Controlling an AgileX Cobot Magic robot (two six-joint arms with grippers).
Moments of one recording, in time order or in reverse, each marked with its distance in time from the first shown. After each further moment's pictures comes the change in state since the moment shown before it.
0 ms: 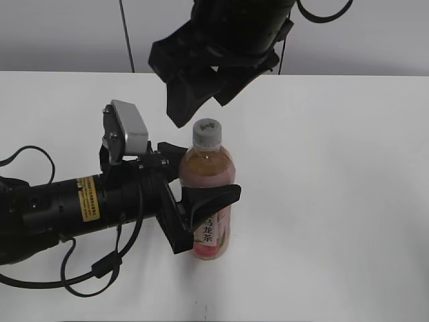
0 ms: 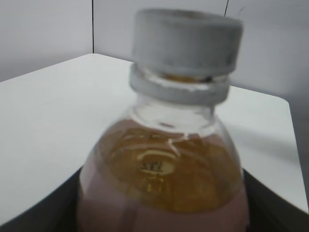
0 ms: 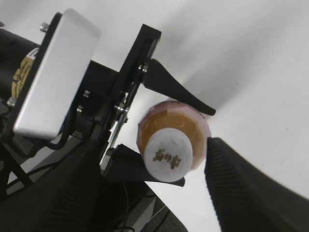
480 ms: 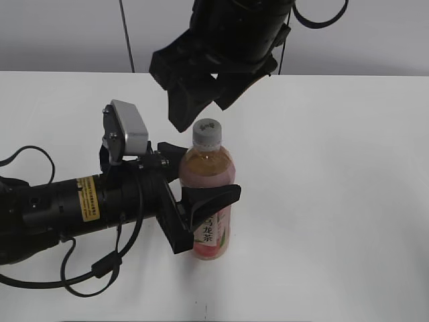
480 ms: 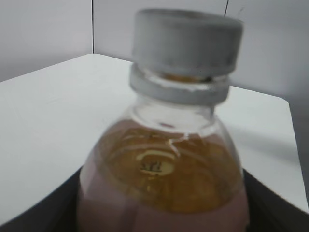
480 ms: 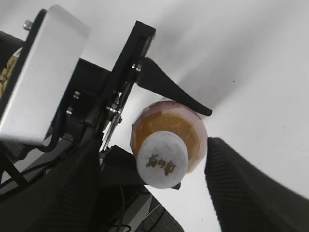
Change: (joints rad) left arm 0.000 0.000 0.000 0.000 0.000 0.000; right arm 0.000 0.018 0.000 -0.012 0.001 0.001
